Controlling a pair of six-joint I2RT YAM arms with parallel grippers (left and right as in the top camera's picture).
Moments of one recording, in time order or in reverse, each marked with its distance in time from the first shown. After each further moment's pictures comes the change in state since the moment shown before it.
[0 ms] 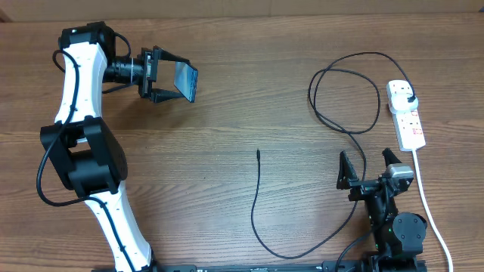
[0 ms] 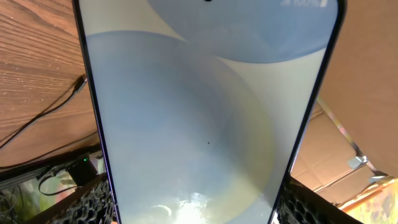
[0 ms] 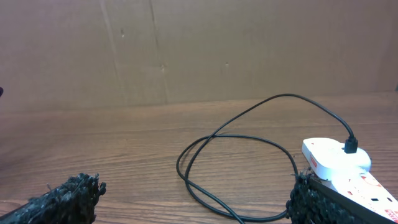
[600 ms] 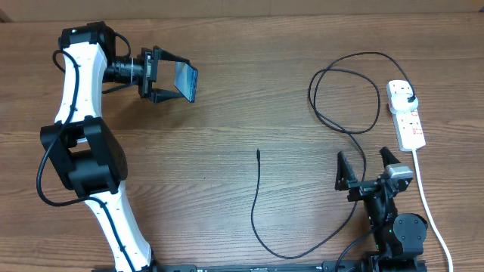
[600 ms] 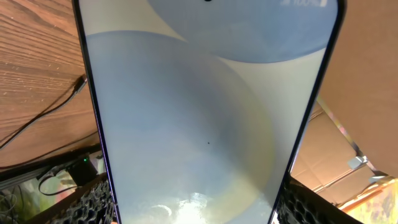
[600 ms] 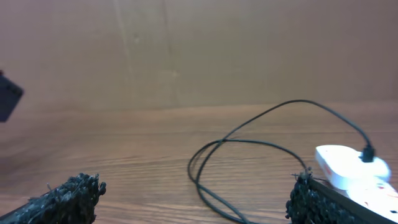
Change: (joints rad) left arm 0.000 0.000 0.000 0.000 0.000 0.000; right arm 0.000 0.000 0.000 0.016 -0.056 0.002
